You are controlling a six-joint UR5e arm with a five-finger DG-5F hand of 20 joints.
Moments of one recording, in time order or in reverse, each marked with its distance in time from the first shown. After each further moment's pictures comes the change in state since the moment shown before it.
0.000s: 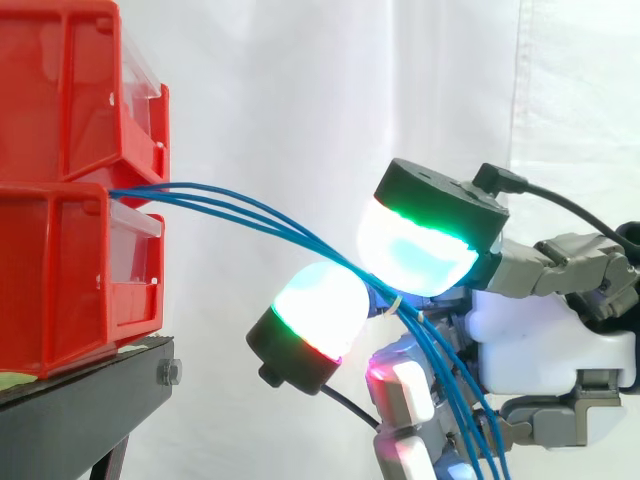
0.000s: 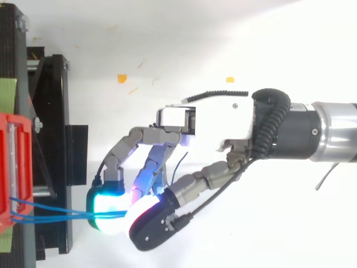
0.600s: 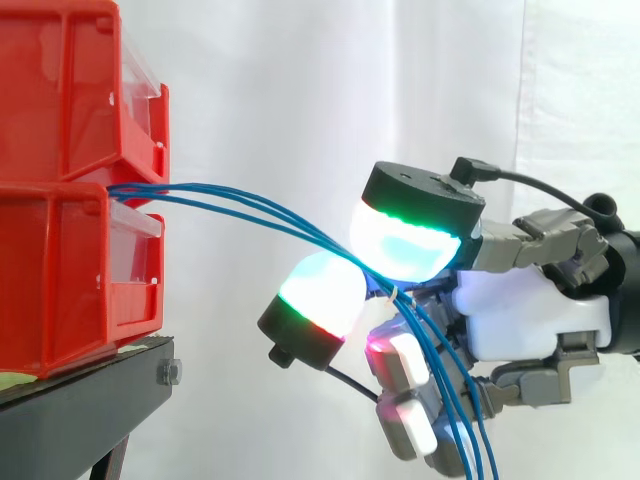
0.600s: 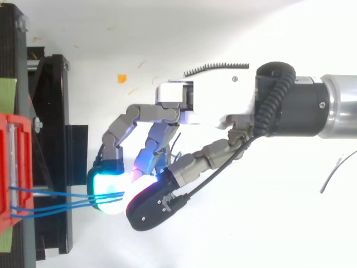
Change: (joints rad) arm -0.044 0.001 0.085 -0.150 -0.061 -0.005
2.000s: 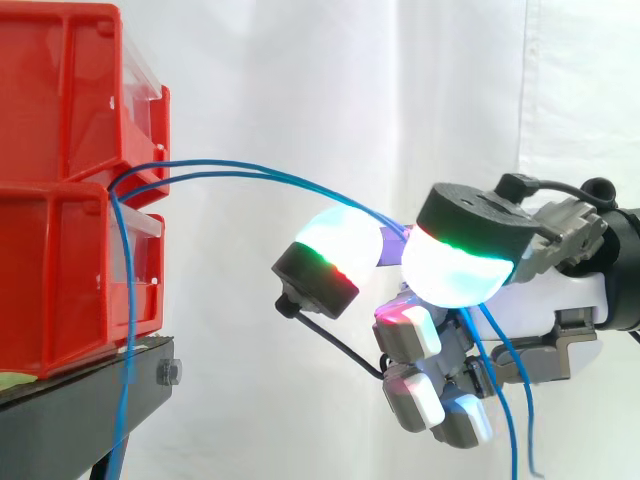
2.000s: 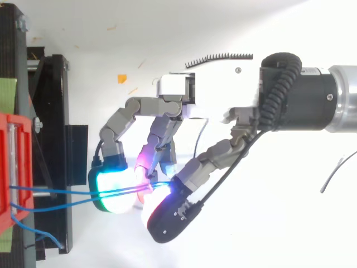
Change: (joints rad) arm -0.009 0.008 0.028 -0.058 -0.014 -0.001
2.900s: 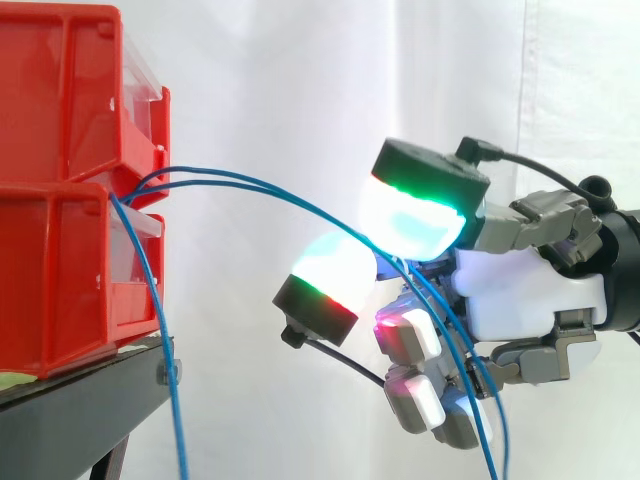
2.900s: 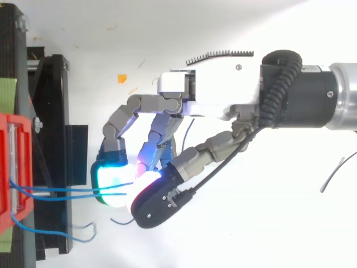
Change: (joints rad) arm -0.004 0.000 0.000 -0.003 -0.002 -0.002
